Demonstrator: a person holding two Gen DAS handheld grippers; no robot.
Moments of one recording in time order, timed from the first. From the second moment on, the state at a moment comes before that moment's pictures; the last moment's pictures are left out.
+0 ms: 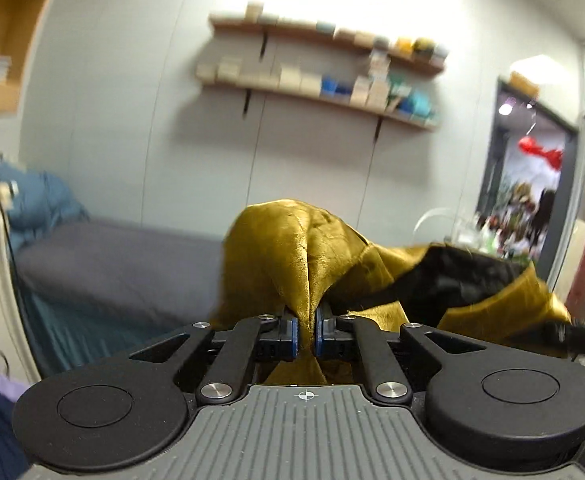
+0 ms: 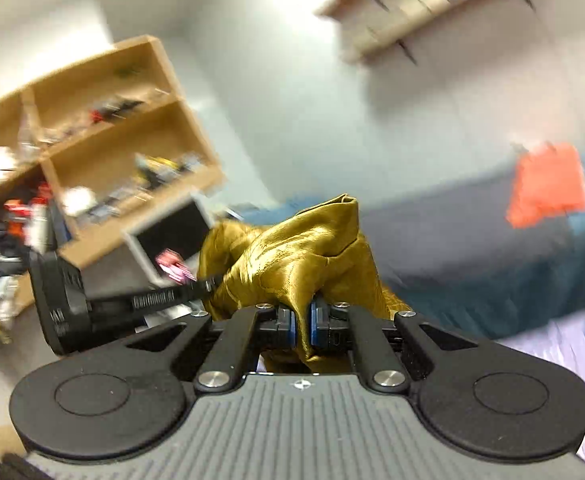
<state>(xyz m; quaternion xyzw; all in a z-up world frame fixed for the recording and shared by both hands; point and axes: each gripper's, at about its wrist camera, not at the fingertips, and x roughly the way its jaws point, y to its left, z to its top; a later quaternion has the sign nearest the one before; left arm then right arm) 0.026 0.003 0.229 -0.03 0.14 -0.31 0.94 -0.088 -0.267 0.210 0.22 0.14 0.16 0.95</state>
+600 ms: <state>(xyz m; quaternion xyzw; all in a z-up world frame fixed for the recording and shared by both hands) -0.110 0.043 0.358 -0.11 -0.09 -0.41 0.90 -0.149 -0.290 0.369 0.24 -0.09 0.38 0.89</state>
